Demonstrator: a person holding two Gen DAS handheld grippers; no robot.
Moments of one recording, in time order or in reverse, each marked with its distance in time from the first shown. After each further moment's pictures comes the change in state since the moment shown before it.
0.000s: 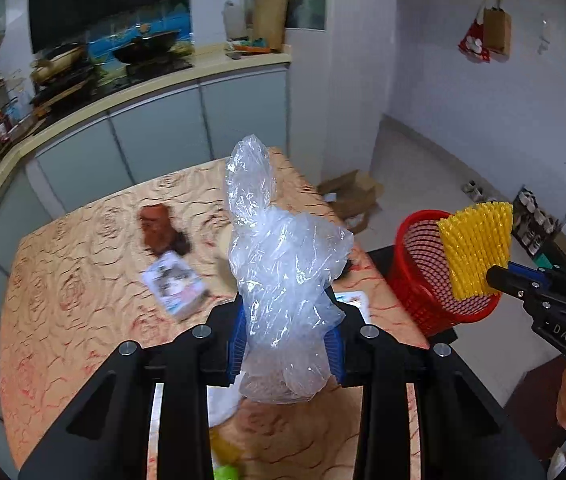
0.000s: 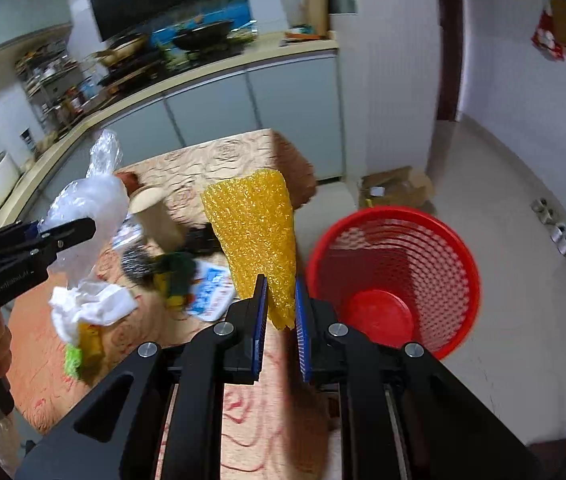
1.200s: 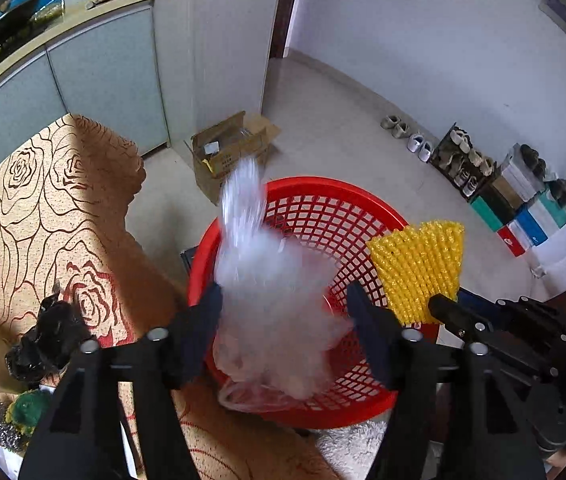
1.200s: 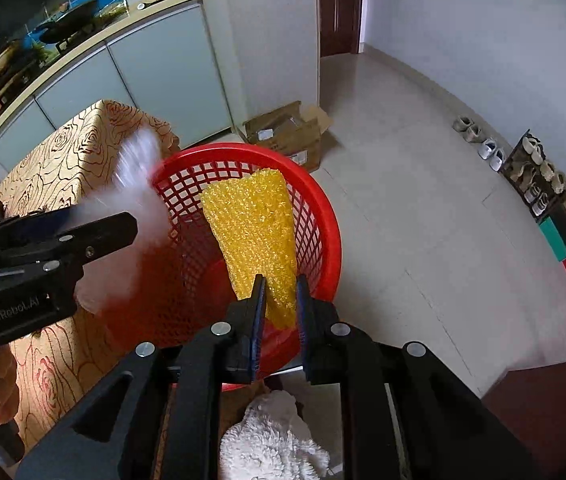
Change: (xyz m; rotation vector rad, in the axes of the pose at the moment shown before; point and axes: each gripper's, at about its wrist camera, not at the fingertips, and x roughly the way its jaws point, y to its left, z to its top) left arm 0.169 -0.172 0.039 0.119 0.224 -0.291; right arm 0.072 -0.130 -0.021 0.214 0.173 -0.272
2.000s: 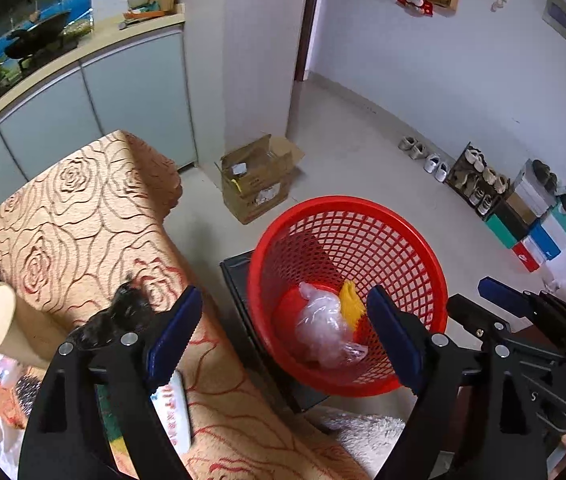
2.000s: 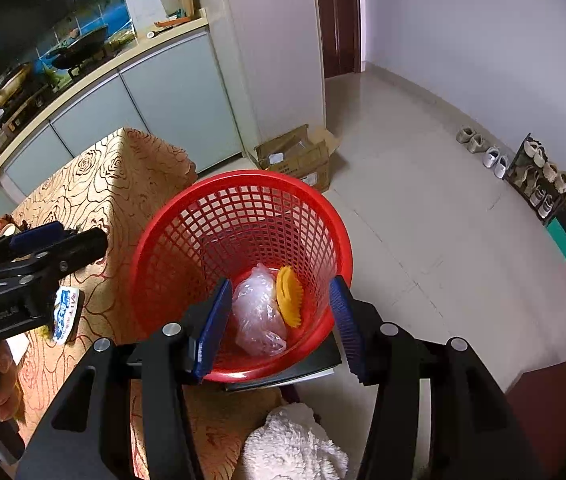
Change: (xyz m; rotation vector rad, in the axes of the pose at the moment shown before) left arm -0.057 0.020 -0.011 -0.022 -0.086 0.083; right arm -0.038 0.003 -0.004 0.036 -0.088 0.043
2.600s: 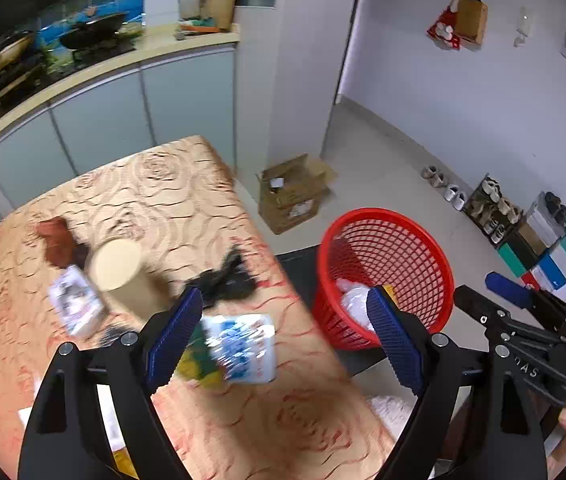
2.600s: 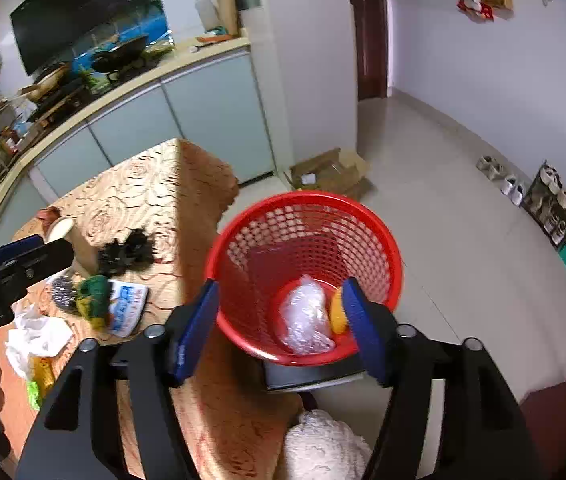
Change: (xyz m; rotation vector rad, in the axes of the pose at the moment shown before) left arm -0.094 0.058 -0.033 -0.096 -0.072 0.074; right arm -0.048 0.053 -0.008 -0.069 -0.082 0.074
